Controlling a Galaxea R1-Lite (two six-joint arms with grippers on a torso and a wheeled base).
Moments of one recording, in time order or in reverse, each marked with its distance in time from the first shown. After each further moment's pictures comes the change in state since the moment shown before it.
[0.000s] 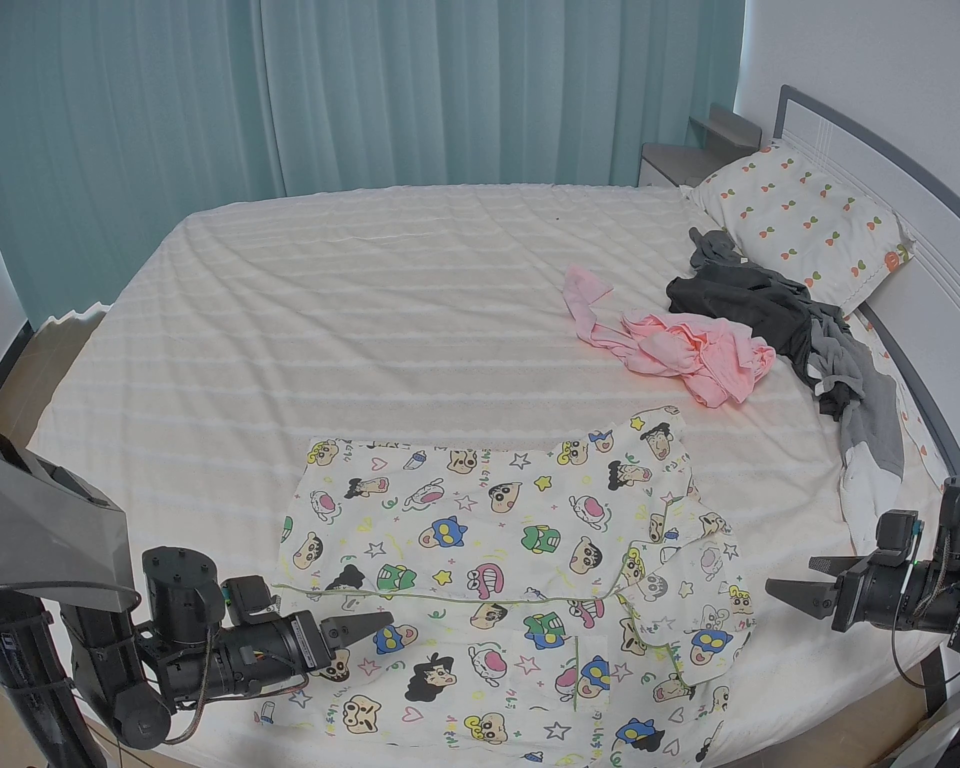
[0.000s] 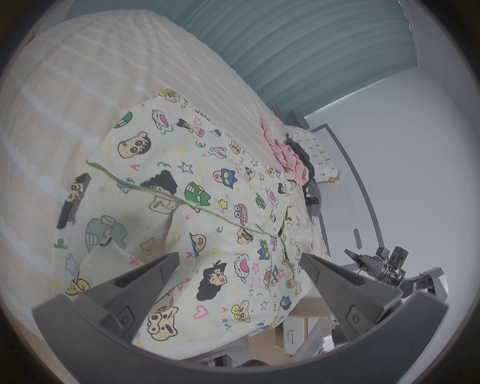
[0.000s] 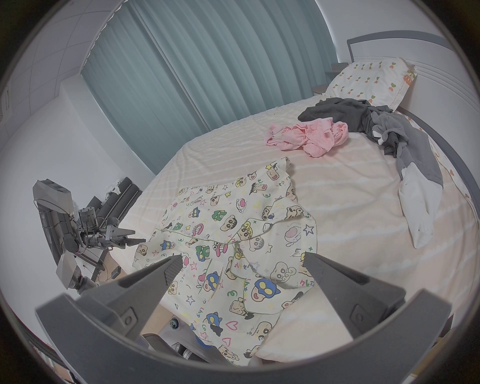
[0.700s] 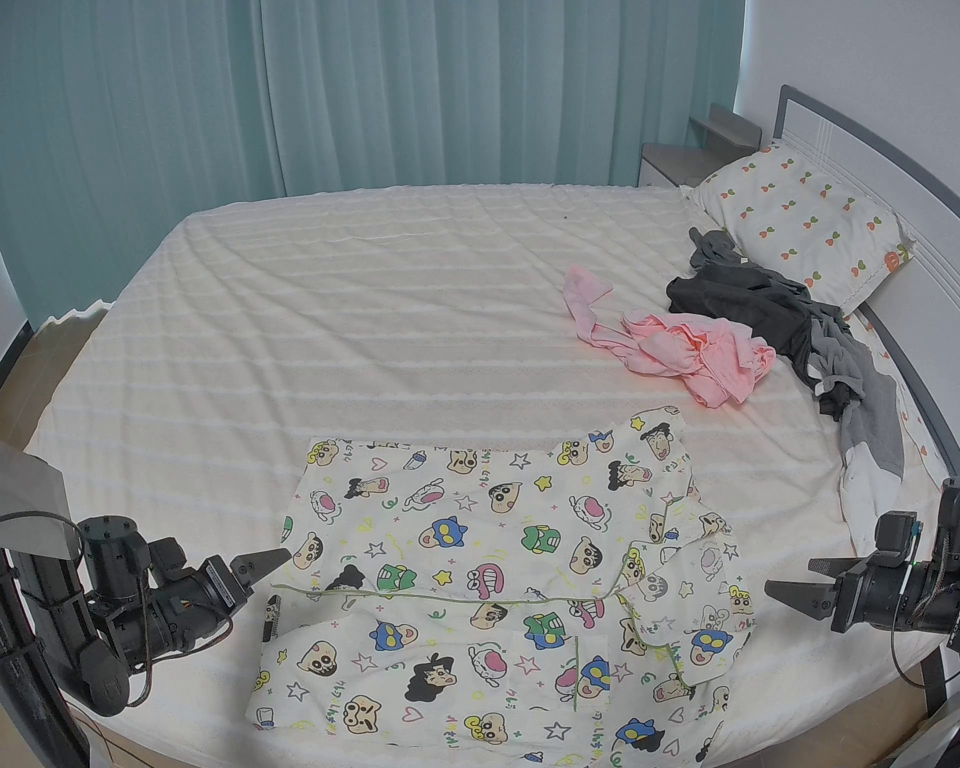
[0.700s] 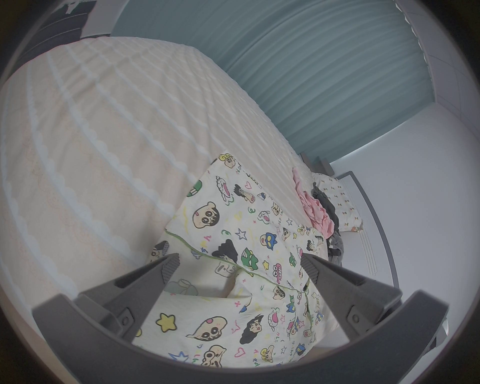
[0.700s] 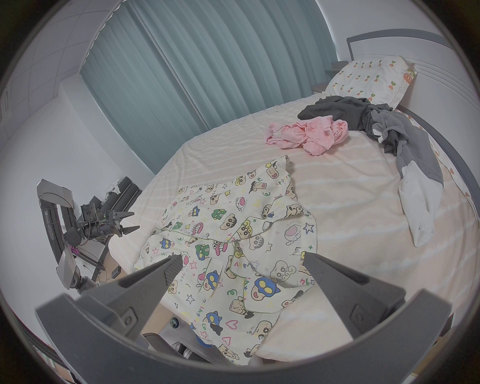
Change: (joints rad) left arm 0.337 -0.037 0.000 -0.003 -0.016 0.004; right arm 0.000 0.005 0.001 0.002 0.000 0.000
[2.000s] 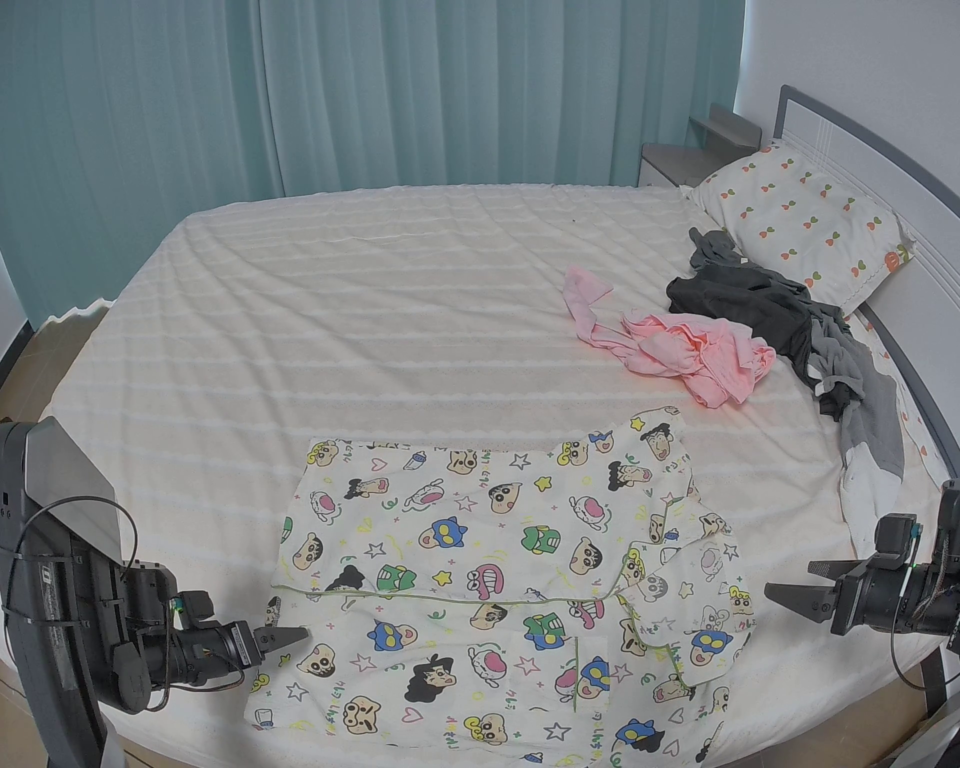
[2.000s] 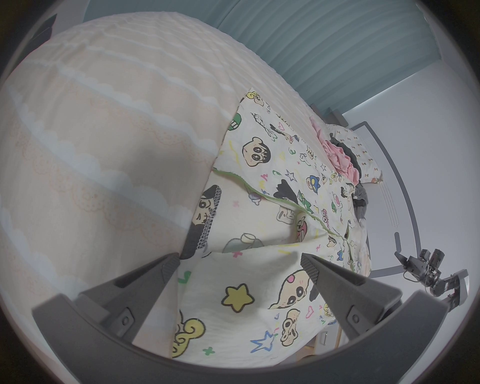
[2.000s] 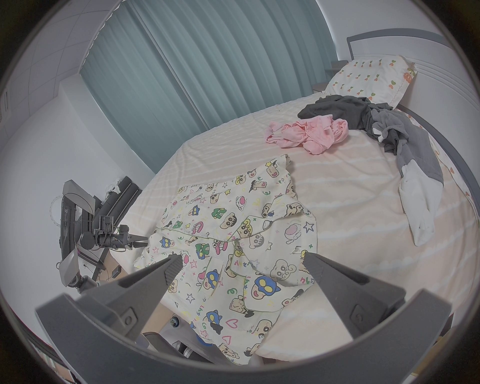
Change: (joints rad) left arm 0.125 0.337 -0.008 -0.004 -0.171 0.352; right arm 0.000 -0.001 0.007 0.000 0.001 -0.001
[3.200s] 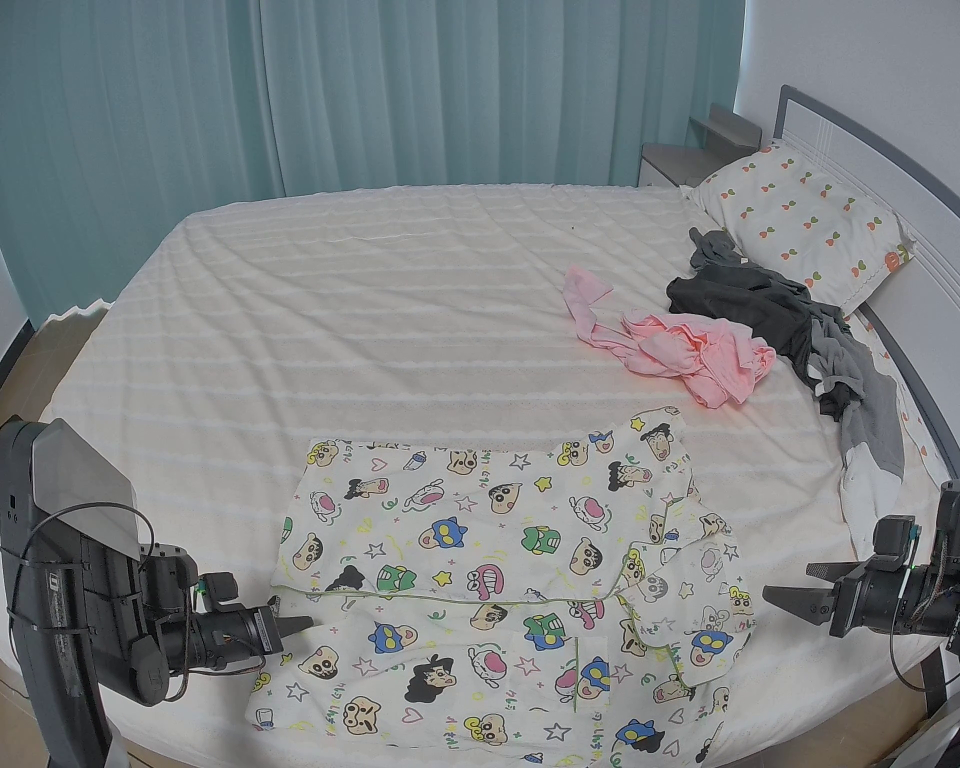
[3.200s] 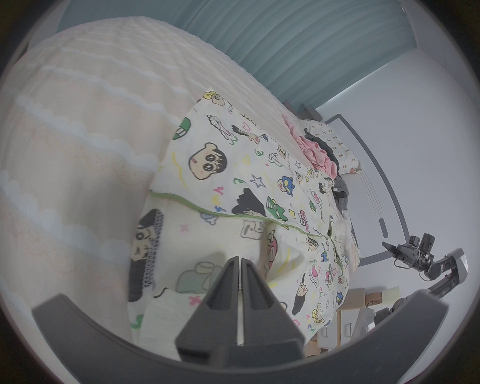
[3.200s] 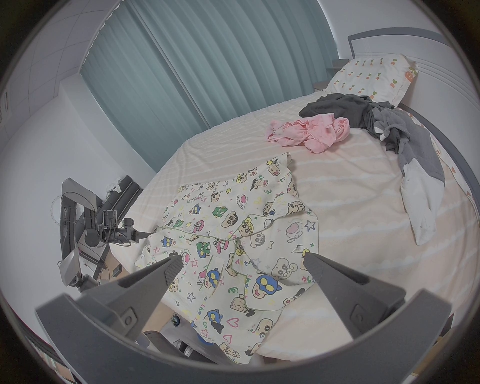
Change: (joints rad) left arm -0.091 -0.009 -0.103 0.001 -0.052 -0.002; right arm 0.007 0.003 0.002 0.001 0.002 0.000
